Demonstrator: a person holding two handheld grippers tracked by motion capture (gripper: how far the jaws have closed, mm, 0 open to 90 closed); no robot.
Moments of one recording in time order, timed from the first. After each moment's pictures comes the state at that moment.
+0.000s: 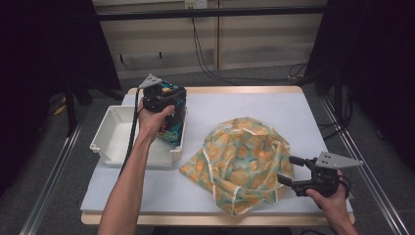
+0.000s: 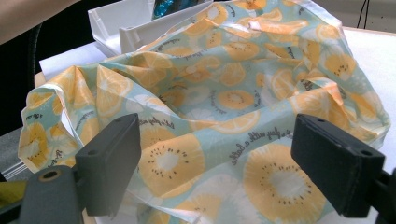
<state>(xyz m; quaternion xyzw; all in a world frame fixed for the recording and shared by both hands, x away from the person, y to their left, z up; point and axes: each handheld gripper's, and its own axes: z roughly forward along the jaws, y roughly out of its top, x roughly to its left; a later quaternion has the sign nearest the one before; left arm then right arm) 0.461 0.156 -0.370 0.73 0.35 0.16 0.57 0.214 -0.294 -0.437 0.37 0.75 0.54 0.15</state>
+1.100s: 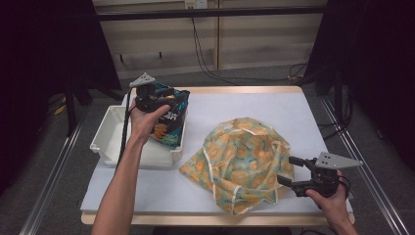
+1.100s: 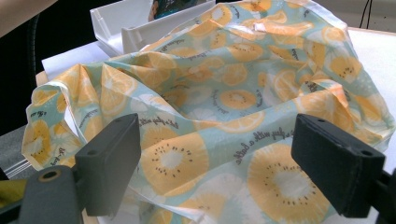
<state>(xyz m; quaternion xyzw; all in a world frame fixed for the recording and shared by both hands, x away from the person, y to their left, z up) 0.443 0.176 -0.351 0.74 0.33 0.12 0.57 0.213 -0.293 -0.437 0.36 0.75 0.54 0.15</state>
